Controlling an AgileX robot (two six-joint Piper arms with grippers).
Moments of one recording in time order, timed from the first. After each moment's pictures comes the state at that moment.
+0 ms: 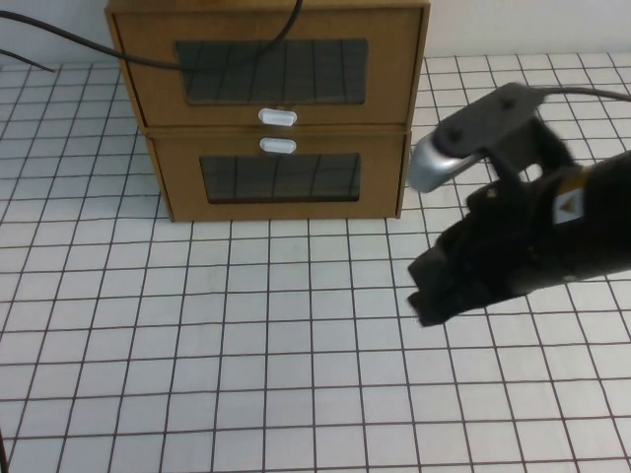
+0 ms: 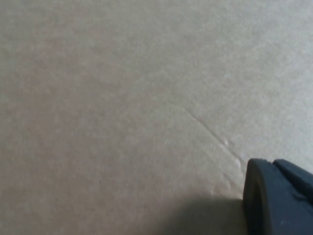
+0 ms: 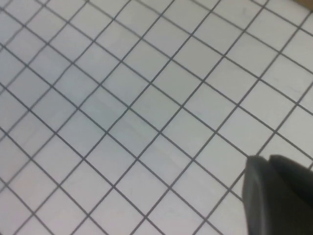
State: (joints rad) right arm 0.67 1.32 -1.13 0.23 0.78 -0.14; left arm -0.17 2.13 -2.37 -0.65 1.11 0.57
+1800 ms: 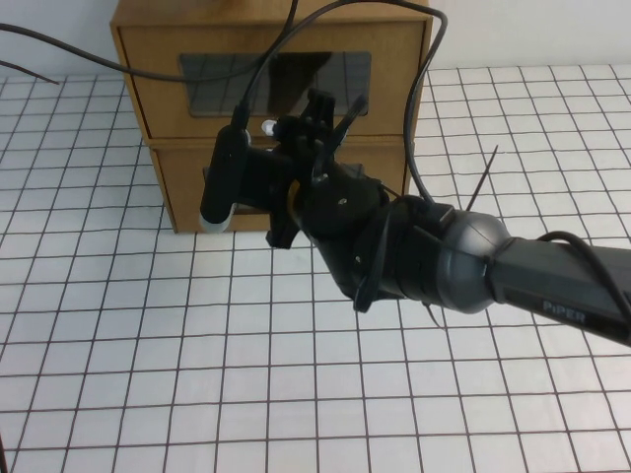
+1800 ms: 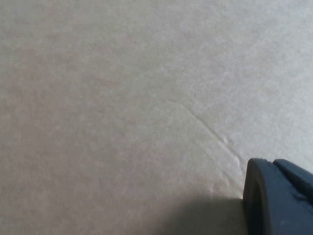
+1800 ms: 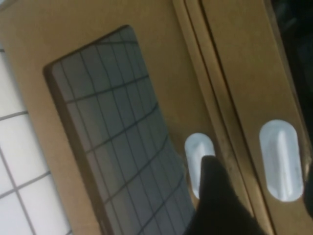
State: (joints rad) right arm 0.88 2.03 -1.56 -1.66 0.46 0.79; left arm -0.17 2.13 -2.38 -0.65 1.12 0.56
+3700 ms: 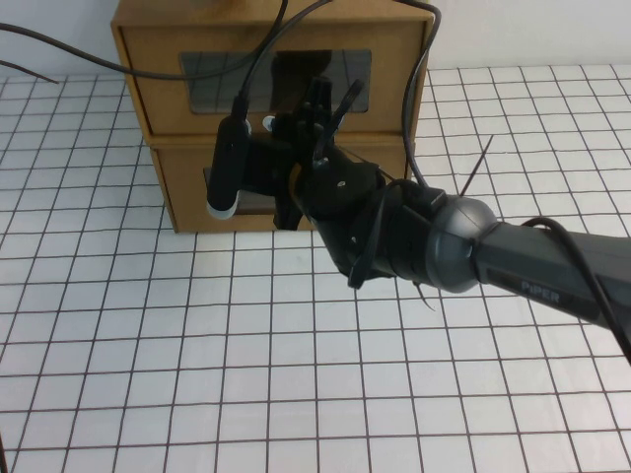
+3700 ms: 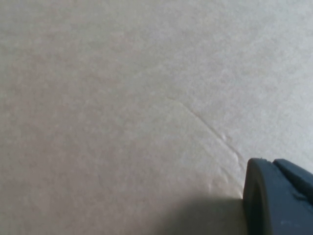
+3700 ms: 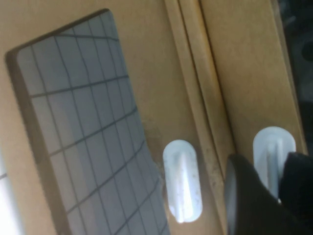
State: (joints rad) right arm 0.84 2.10 -1.64 -1.67 0.44 0.71; left arm -0.17 2.13 -2.38 -0.65 1.12 0.57
